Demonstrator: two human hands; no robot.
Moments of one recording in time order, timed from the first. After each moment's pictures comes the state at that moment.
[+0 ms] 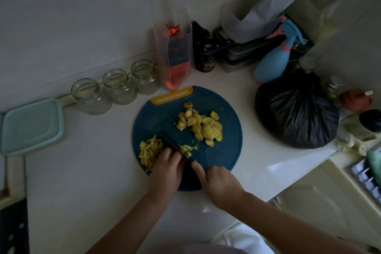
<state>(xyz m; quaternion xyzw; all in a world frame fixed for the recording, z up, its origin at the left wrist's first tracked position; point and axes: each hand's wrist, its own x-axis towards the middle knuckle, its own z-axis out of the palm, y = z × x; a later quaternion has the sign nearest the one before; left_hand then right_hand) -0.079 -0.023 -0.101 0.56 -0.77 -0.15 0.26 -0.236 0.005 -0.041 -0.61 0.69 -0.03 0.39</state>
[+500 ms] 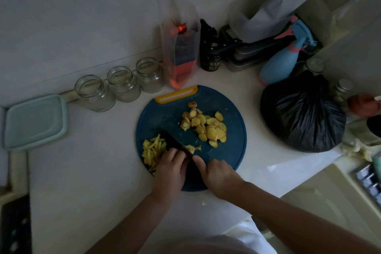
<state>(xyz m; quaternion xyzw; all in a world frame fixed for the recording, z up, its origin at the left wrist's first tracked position) -0.079 -0.026 -0.098 0.54 -0.77 -0.17 0.28 -0.230 -0.023 -0.033 -0.62 0.66 0.02 0.44</state>
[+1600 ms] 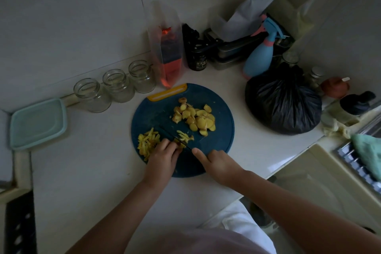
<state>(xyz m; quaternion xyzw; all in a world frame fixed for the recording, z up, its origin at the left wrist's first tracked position) -0.072 -0.023 -0.098 0.51 -0.80 -0.13 0.30 -0.252 0.007 -0.034 -0.60 0.67 -0.06 0.43</state>
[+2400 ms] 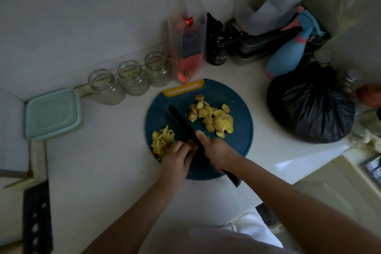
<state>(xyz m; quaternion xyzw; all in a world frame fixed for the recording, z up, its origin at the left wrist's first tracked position) -0.071 -0.020 -0.103 0.52 -0.76 -0.17 0.34 -0.222 -0.043 -0.033 -0.49 0.68 -0.08 0.55</state>
